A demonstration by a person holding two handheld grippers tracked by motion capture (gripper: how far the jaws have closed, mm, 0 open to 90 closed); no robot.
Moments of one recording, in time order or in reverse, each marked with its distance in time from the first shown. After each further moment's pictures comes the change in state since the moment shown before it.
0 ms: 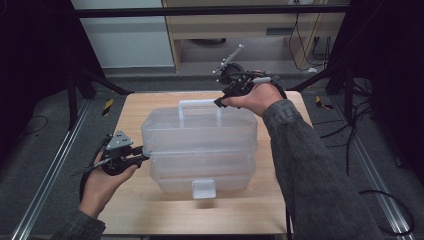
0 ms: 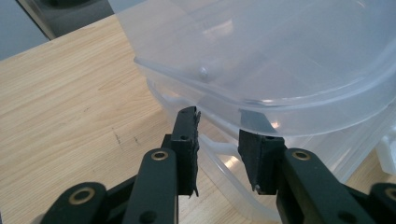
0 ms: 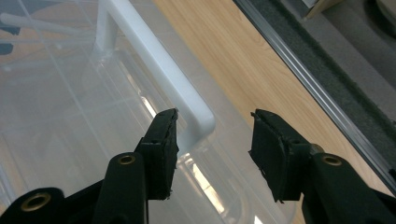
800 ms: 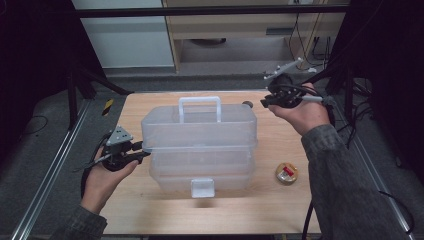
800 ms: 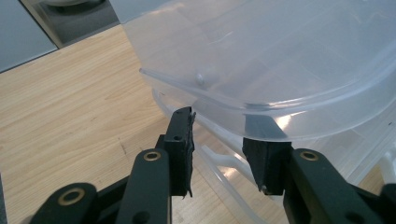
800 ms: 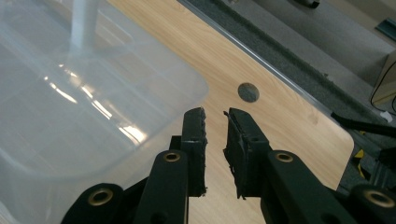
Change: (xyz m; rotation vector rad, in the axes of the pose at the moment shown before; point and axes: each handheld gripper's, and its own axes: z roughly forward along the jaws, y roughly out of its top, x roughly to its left) left arm 0.005 0.008 0.002 -0.023 0.016 -0.006; right arm -0.025 -0.098 -0.053 -0.034 -0.230 0.198
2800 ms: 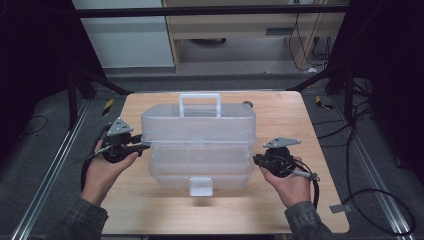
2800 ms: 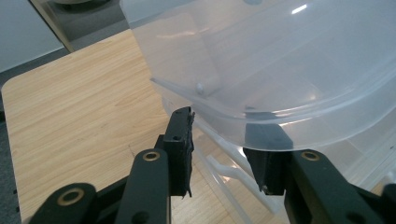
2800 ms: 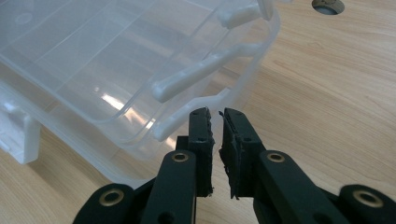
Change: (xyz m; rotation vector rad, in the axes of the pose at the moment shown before) left arm 0.008 0.017 0.002 0.008 0.018 -0.017; right arm 0.089 -0.139 0.052 -0.076 0.094 0.250
